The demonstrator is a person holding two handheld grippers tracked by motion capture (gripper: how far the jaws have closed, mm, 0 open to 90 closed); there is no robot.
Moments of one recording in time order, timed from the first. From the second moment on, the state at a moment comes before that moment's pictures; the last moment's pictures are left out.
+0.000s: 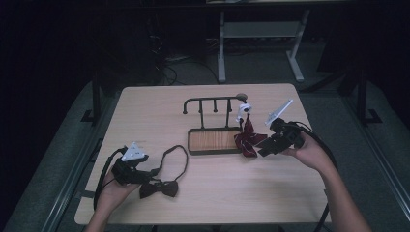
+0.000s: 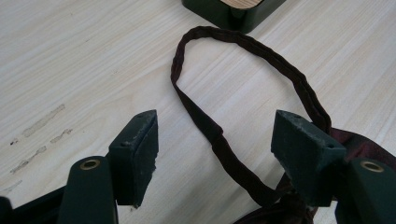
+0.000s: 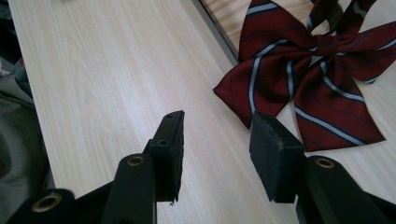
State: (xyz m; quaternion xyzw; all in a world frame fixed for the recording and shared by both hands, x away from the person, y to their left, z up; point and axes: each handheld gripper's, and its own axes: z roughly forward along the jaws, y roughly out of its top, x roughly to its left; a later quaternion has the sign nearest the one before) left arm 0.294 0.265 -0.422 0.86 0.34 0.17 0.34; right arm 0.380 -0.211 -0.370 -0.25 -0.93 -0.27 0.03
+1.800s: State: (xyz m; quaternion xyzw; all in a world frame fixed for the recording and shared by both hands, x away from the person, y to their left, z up) left arm 0.351 0.240 -0.401 0.89 0.33 0.12 0.28; right arm 0.322 -0.221 -0.421 -0.25 -0.92 -0.29 0.03
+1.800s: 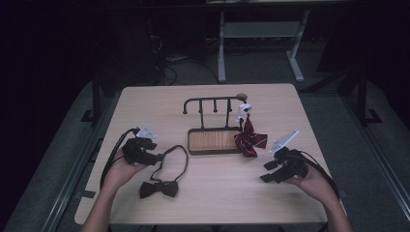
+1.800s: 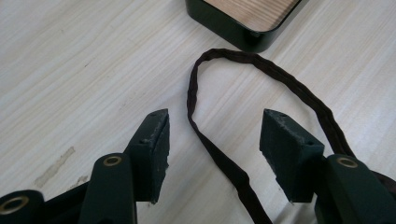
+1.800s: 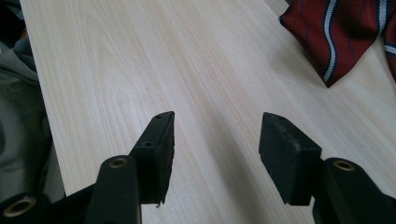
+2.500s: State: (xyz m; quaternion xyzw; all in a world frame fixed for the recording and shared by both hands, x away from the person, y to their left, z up) left arm 0.375 0.230 -0.428 0.90 0.36 0.10 0.22; right arm 0.316 -0.224 -0.420 -0.26 -0.92 -0.30 0.01
